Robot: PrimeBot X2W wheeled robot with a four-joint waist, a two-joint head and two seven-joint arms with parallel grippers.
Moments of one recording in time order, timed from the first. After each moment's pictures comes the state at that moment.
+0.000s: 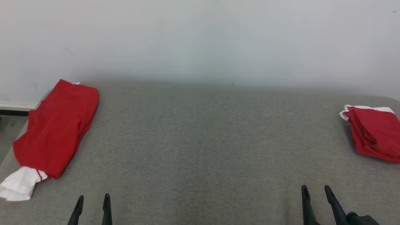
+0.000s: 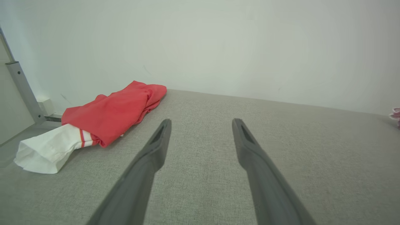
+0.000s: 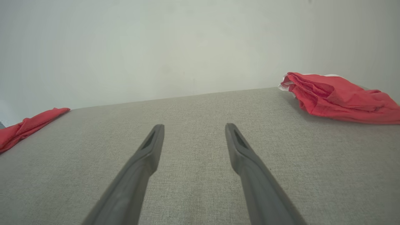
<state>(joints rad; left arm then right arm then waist) 0.11 0.08 0.04 0.12 -0.18 -0.13 -0.26 0.10 -0.05 -0.03 0.18 0.19 0.13 -0.26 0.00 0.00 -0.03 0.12</state>
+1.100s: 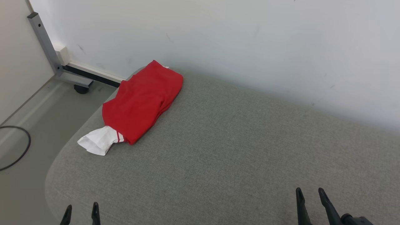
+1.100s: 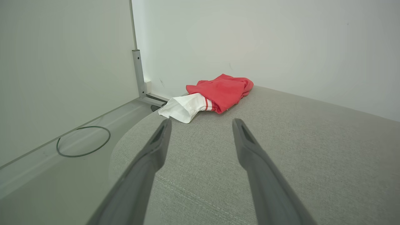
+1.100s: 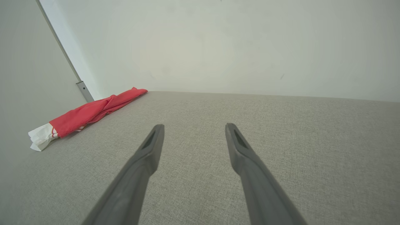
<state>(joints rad) 0.14 0.09 0.09 0.13 -0.16 -0.13 -0.26 0.10 -0.05 0.00 0.20 0.23 0.13 -0.26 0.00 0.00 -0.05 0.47</state>
